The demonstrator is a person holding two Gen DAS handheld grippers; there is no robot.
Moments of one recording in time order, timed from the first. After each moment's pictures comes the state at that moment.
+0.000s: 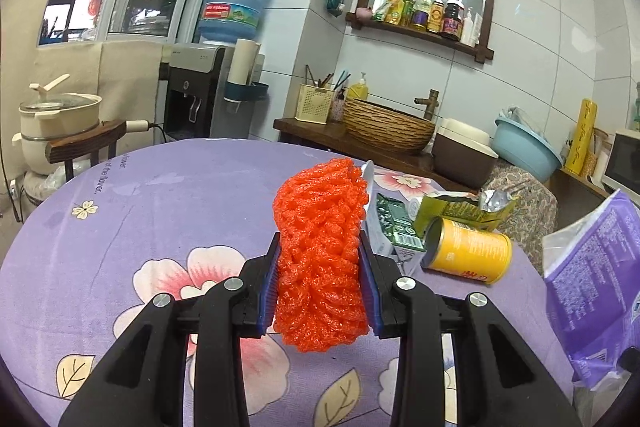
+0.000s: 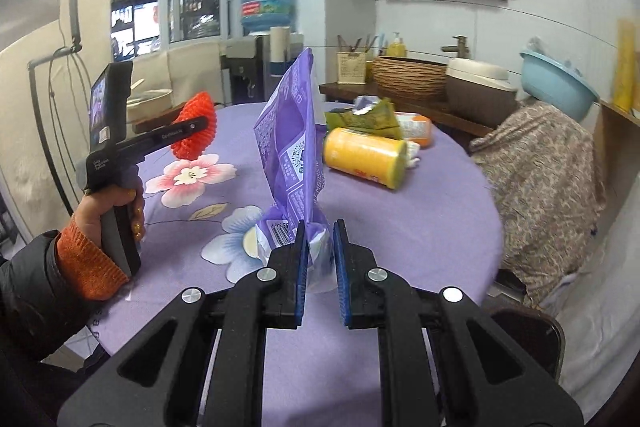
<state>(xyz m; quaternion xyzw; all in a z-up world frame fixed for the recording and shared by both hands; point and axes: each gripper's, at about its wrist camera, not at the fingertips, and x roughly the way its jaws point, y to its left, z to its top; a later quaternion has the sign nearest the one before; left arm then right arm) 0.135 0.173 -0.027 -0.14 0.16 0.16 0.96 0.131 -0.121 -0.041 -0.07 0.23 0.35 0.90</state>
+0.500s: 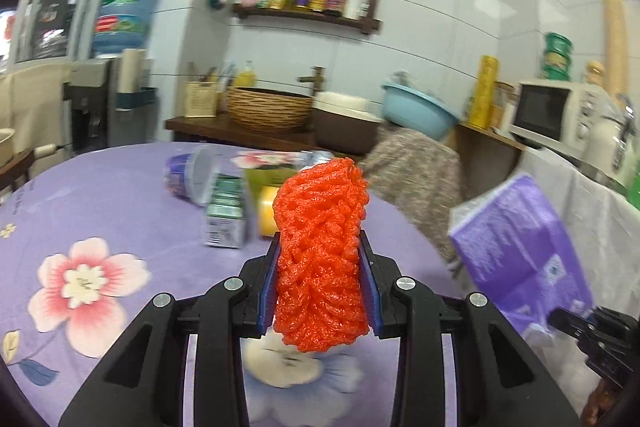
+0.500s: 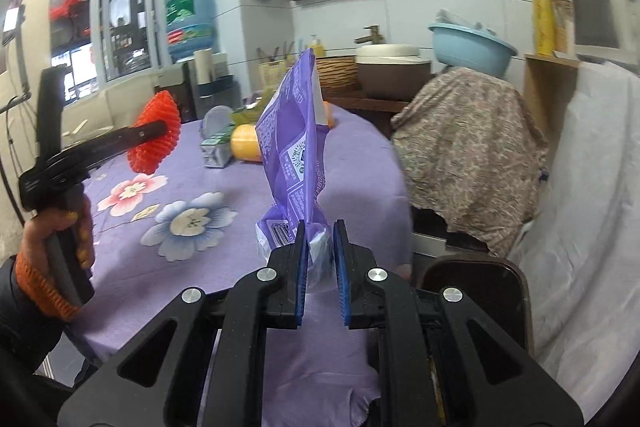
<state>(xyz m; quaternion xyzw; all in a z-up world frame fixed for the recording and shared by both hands) 0.135 0.044 -0.008 -0.09 0.18 -0.02 0.98 0.122 -0.221 -0.063 0.00 0.23 0.24 0.94</state>
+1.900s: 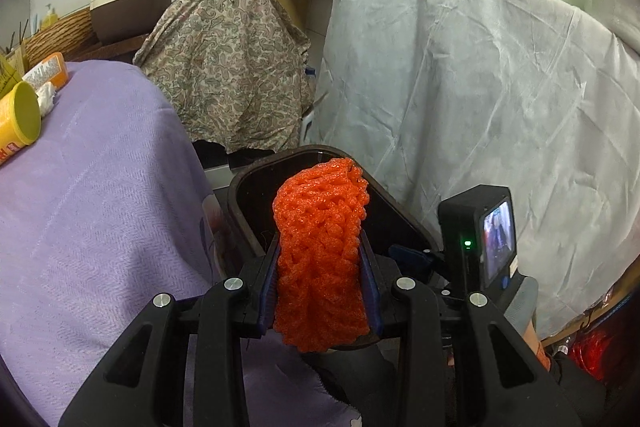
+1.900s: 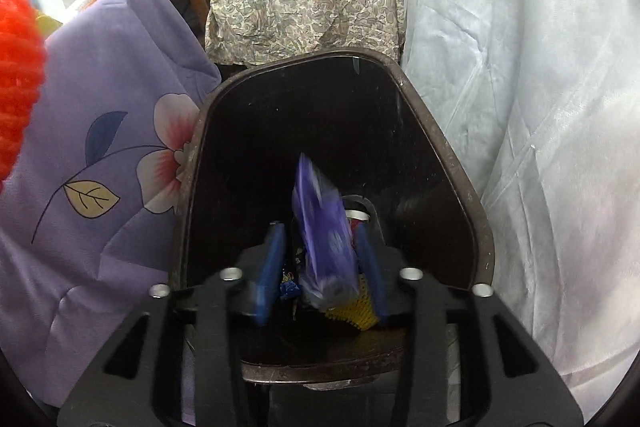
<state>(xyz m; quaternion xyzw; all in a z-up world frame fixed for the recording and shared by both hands) 0.176 -0.178 -0.116 0.04 0.37 -0.26 0.89 0.198 -0.347 -0.266 0.08 0.44 0.01 0.90</state>
